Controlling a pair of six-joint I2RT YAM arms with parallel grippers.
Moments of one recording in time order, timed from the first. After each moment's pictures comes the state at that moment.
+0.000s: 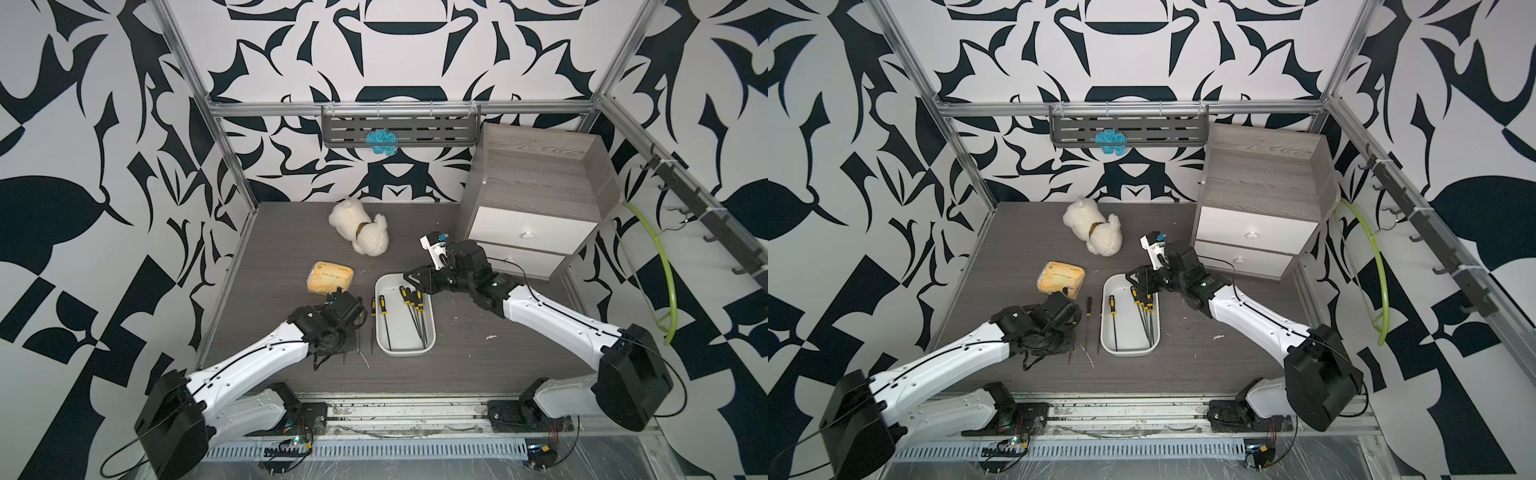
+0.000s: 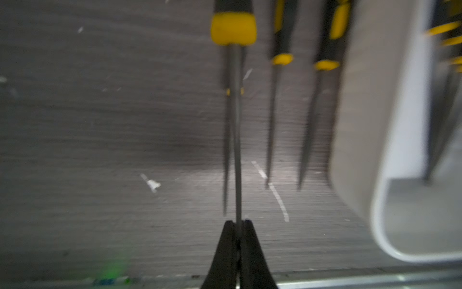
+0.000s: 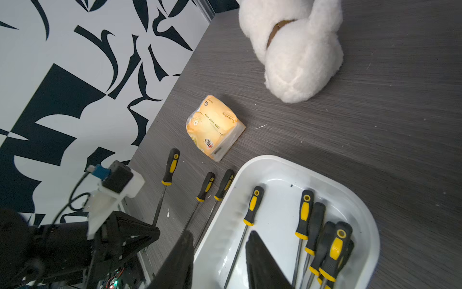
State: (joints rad) left arm -0.80 1.16 0.72 -0.96 -0.13 -0.85; right arm 0.61 1.36 0.93 -0.10 -0.41 0.45
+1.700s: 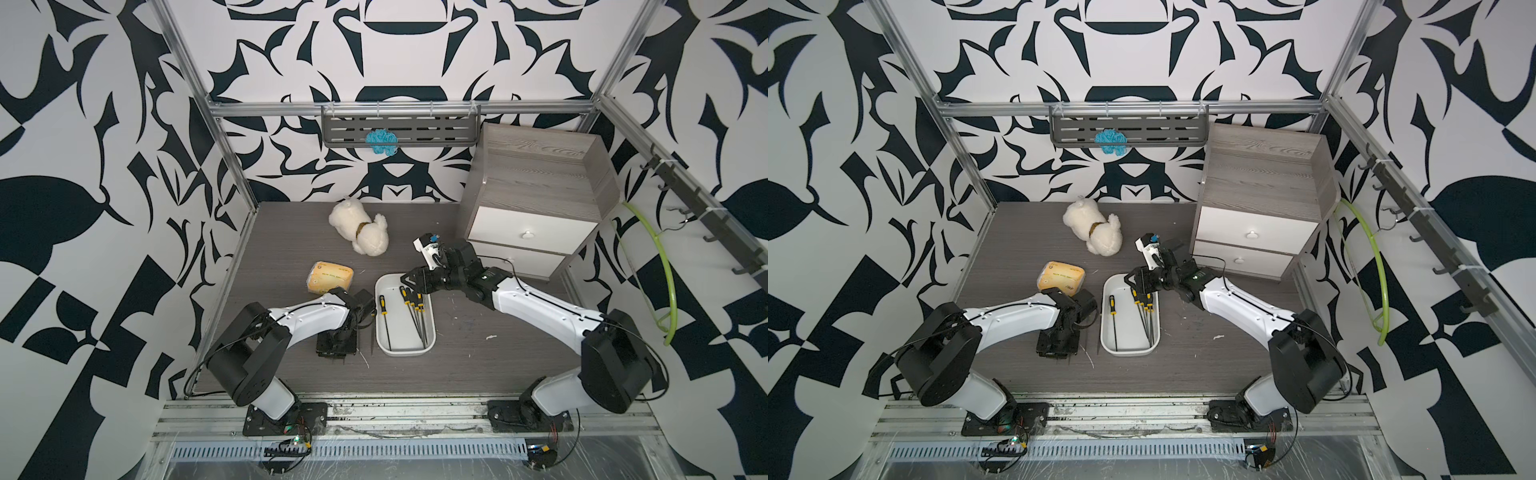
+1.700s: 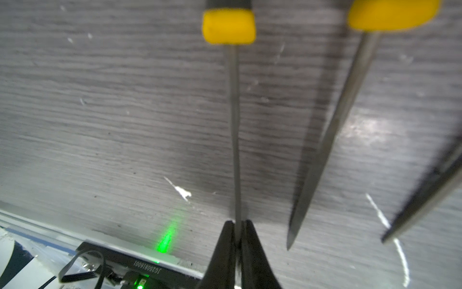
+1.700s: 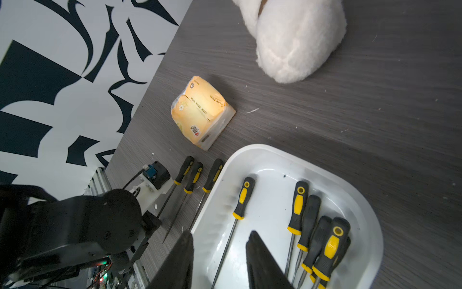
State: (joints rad) left arm -0.73 1.57 0.82 -1.05 -0.10 -0.72; right arm 0.61 1.49 1.00 -0.16 -0.44 0.43
